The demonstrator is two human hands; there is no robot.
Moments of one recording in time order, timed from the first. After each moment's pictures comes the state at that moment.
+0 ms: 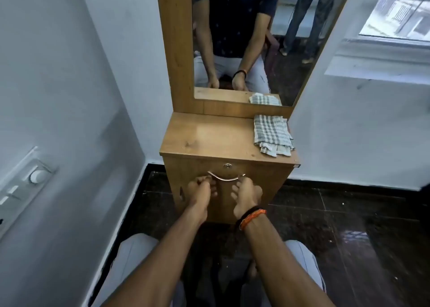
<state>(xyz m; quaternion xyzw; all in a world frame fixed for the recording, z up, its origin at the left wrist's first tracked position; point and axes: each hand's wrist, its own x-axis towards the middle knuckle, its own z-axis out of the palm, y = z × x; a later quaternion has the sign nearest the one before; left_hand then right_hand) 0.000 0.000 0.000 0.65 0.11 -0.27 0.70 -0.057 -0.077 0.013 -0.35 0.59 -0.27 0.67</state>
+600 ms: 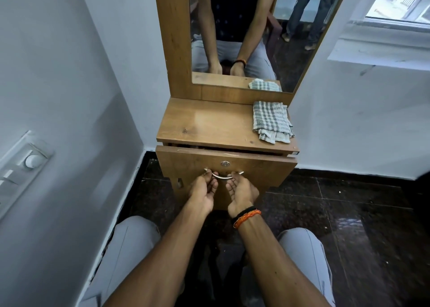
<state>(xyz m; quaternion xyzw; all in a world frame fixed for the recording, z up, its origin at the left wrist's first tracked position) -0.011 -0.001 -0.017 0.44 0.27 -0.37 0.77 -0.072 -0.064 -0.014 -0.25 0.55 -0.28 0.74</state>
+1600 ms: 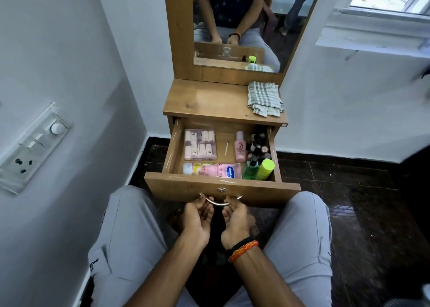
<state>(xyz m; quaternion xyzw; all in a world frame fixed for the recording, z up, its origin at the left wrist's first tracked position) -0.143 0.109 -0.019 0.40 0.33 -0.35 0.78 -0.191 0.048 -0.023 -0.19 0.58 -0.28 0.74</state>
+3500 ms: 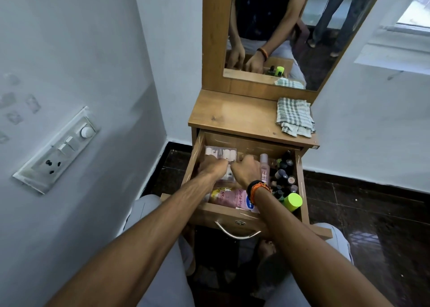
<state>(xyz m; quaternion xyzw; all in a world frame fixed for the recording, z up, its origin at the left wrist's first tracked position) -0.020 0.057 0.056 0.83 -0.02 -0.32 0.47 -0.070 -0.031 0.036 -0.81 0.39 -0.06 0.43</state>
